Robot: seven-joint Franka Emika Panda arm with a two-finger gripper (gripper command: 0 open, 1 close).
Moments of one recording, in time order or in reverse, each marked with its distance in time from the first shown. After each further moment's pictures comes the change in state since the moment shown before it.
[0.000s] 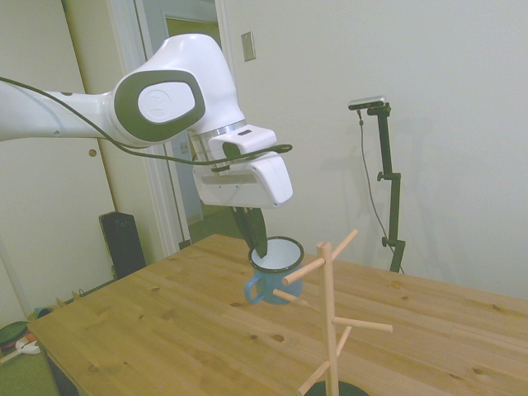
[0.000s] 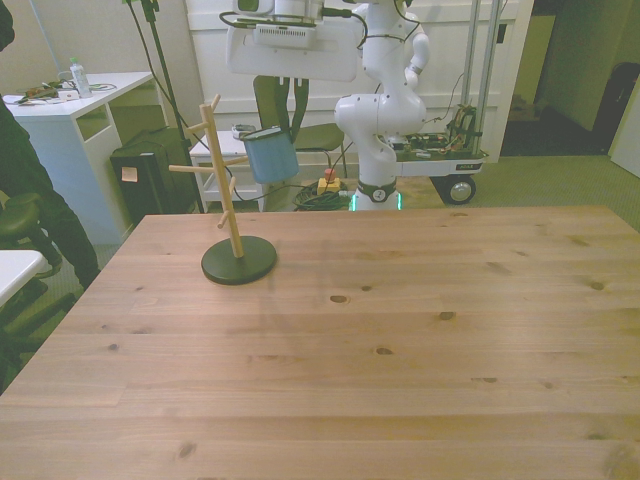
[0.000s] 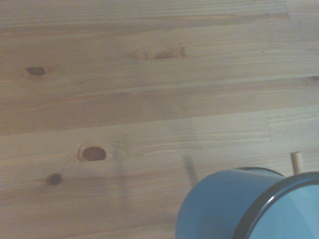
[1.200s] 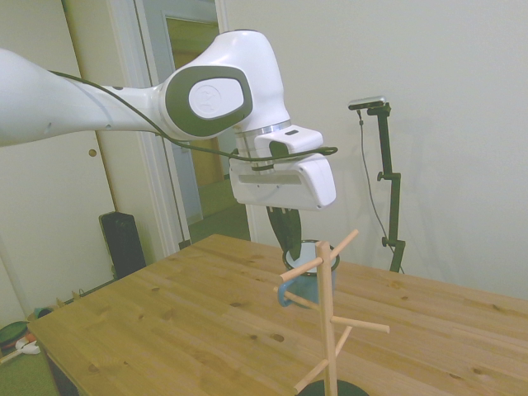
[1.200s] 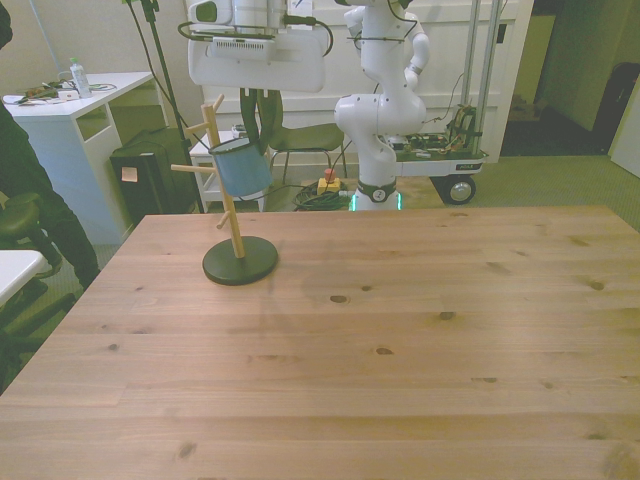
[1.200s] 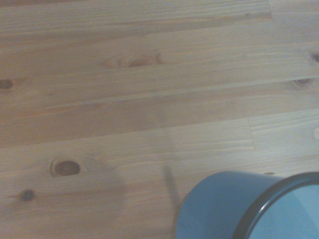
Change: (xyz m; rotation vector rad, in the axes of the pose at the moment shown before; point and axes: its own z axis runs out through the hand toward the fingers) arm 0.053 0.002 0.019 -0.024 -0.063 0.021
